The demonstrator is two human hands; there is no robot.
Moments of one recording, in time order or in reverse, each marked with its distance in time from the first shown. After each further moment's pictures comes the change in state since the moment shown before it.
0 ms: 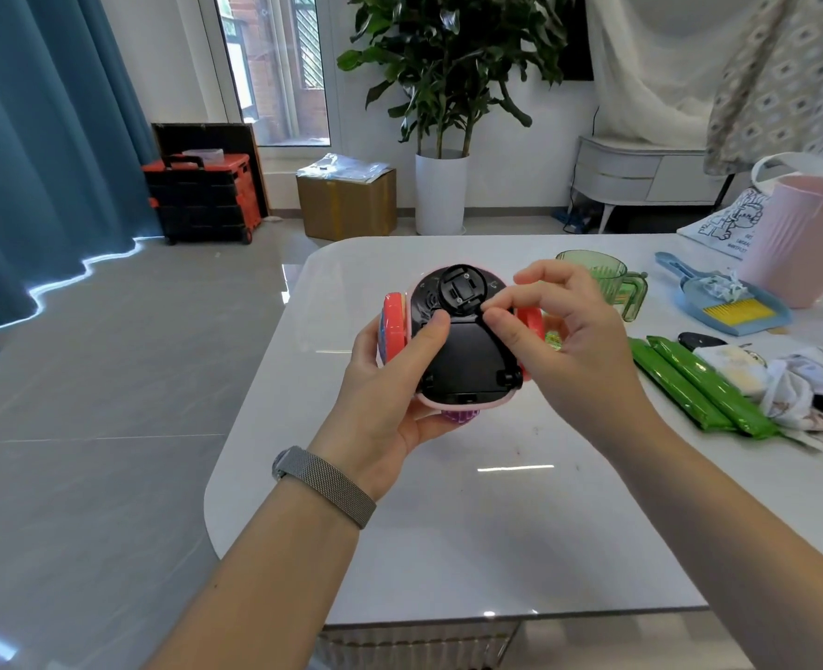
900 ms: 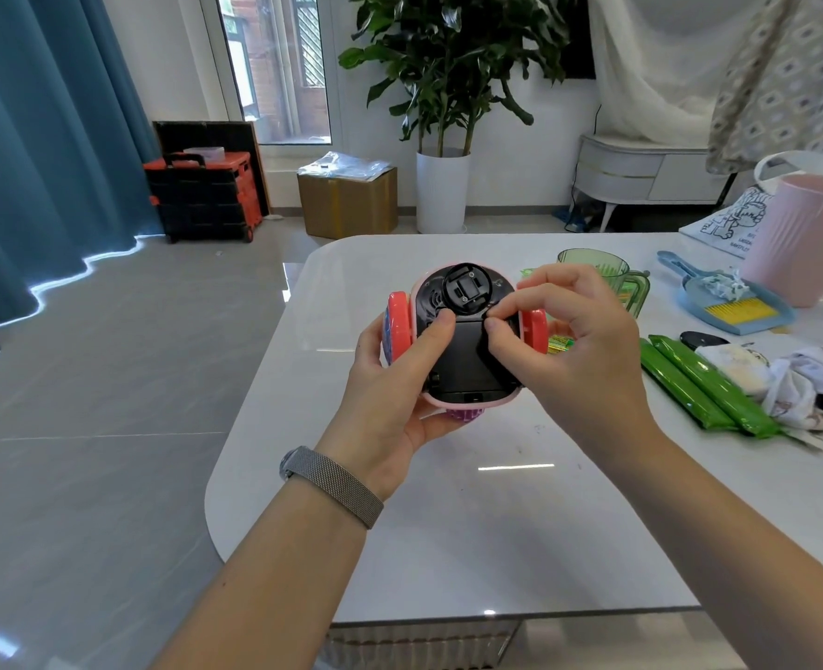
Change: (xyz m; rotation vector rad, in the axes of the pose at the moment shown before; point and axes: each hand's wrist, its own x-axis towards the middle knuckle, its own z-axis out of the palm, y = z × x) left_hand -0.003 0.000 0.006 -0.011 0.034 -0.012; right_hand -0.006 -0.007 0.004 -0.187 0.145 -0.095
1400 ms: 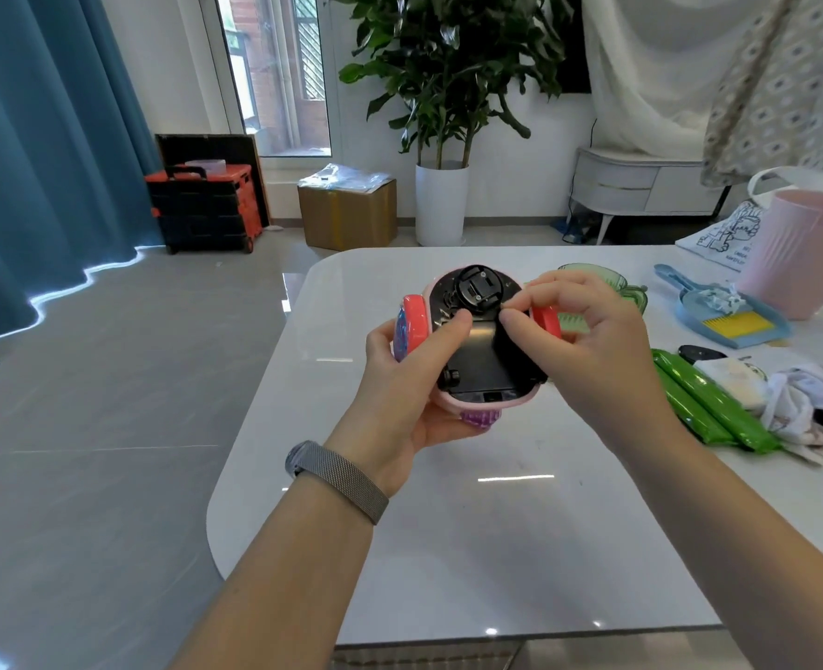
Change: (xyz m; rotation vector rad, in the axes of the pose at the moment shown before) left_hand 0.000 0.017 0.011 0.099 -0.044 -0.008; right_hand 0.018 -0.005 -0.009 0.171 -0.064 0.241
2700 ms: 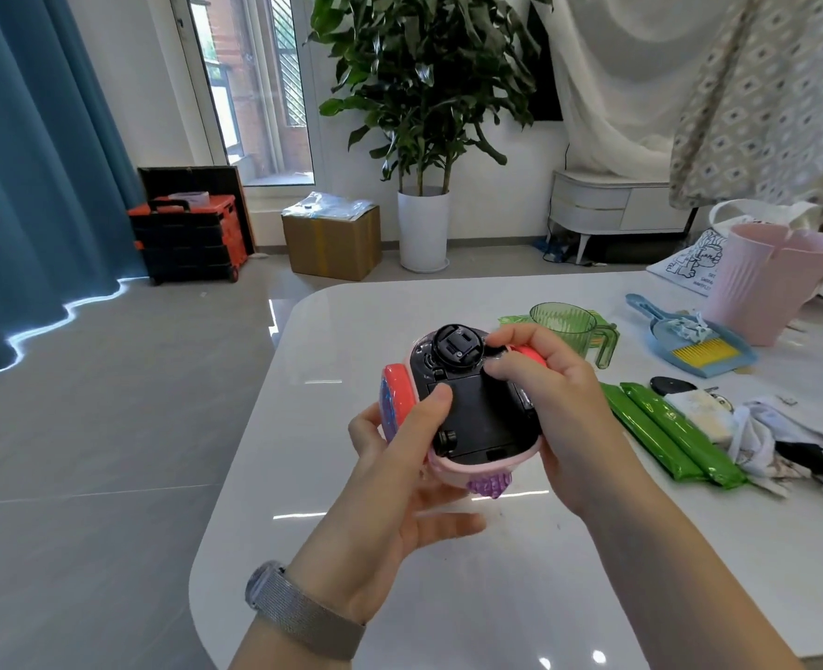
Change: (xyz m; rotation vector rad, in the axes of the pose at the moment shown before) left_hand -0.037 0.006 0.015 0.007 -0.027 -0.028; right_hand 0.005 -0.027 -0.001 0.529 -0.087 0.418
